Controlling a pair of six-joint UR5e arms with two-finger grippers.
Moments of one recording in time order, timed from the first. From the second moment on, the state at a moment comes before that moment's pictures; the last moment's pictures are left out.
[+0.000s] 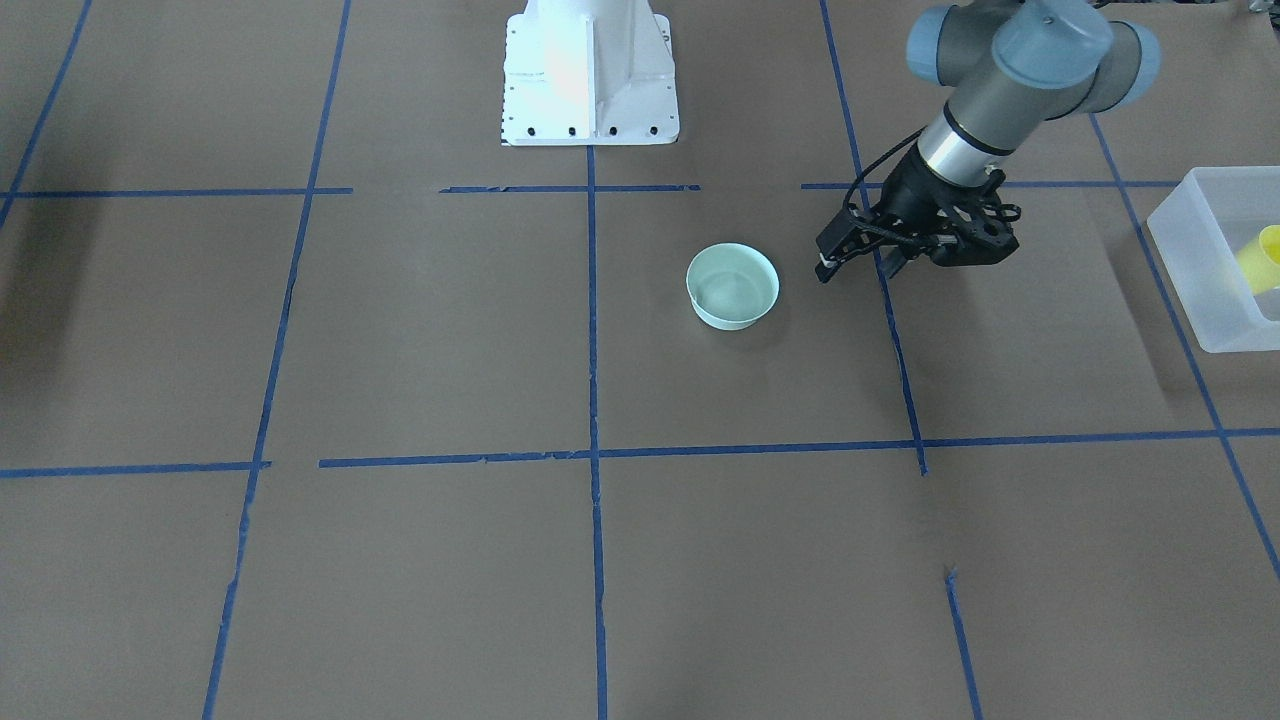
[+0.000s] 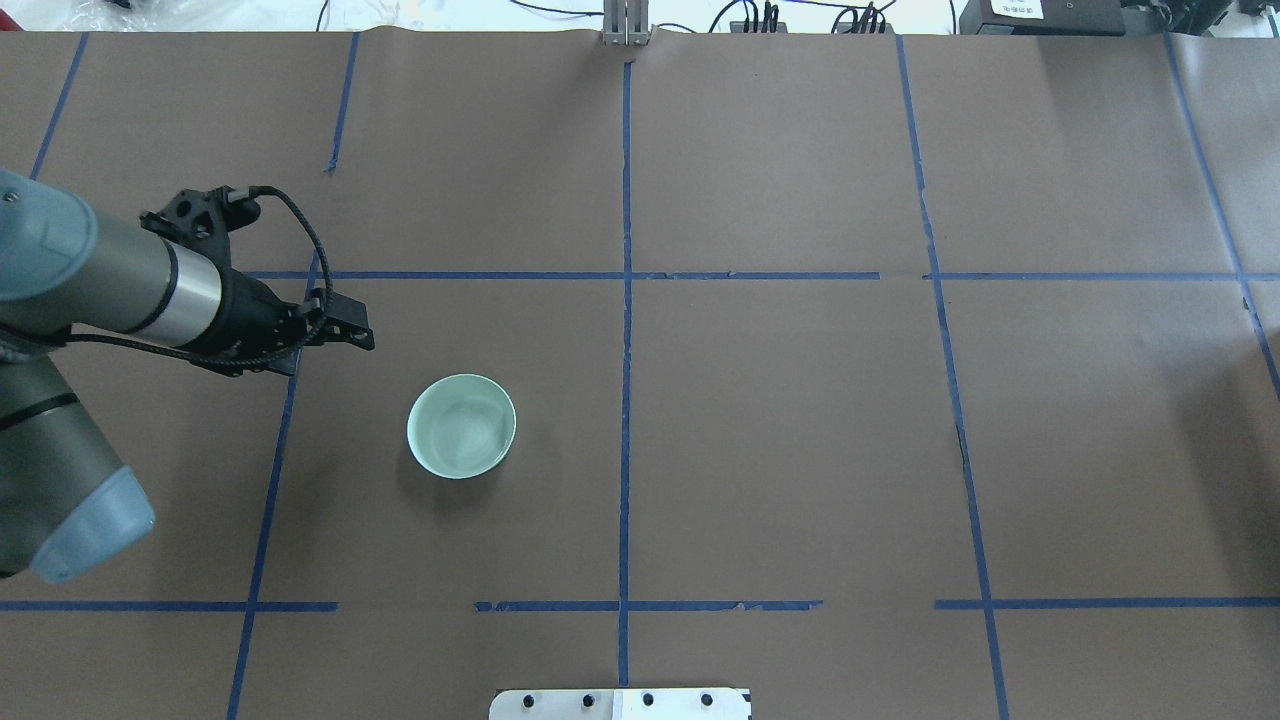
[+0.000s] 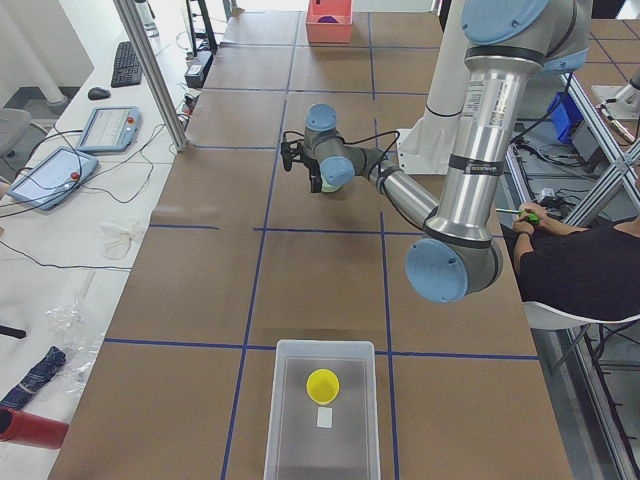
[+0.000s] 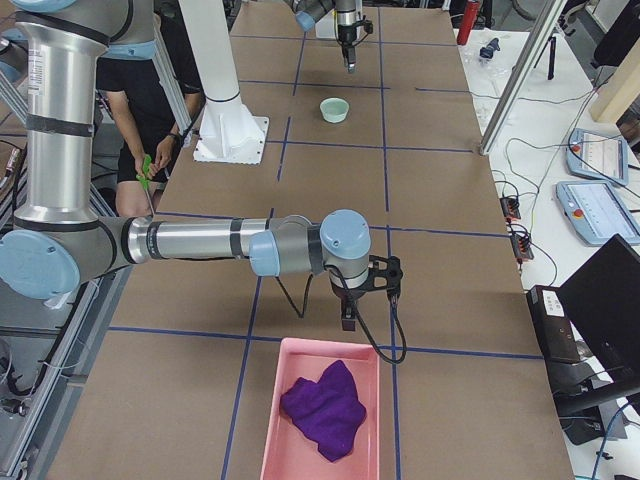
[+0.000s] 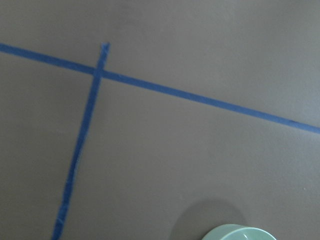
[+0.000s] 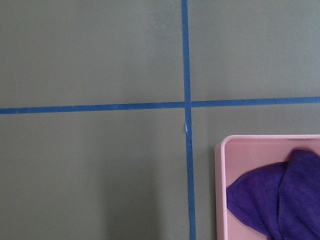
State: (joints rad) left arm -0.70 -1.77 -1.92 -2.00 -2.03 -1.40; right arm 1.57 -1.68 1.77 -1.49 2.38 0.17
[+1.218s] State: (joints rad) left arm -0.50 -1.87 -1.79 -1.95 -1.86 -1.49; right arm 1.50 -1.64 1.76 -1.48 2.38 0.18
